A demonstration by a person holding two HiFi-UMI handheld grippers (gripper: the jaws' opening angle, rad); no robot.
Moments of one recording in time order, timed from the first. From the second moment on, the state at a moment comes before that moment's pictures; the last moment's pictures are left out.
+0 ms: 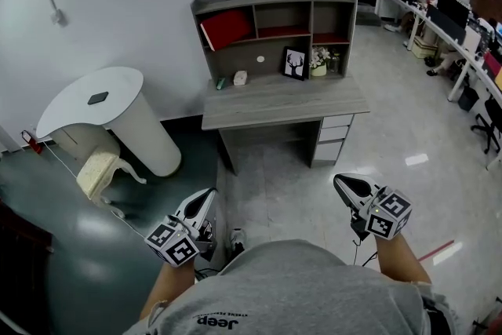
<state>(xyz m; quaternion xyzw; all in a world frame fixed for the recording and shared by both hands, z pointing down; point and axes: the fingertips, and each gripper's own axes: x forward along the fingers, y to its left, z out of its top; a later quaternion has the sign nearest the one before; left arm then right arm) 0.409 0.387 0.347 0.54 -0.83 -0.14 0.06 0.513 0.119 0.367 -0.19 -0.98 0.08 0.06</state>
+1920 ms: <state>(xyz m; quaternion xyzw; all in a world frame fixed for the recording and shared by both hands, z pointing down) -0.174 0.379 0.372 0.51 -0.84 -0.14 0.08 -0.124 0.091 0.389 -0.23 -0.96 0.14 0.08</state>
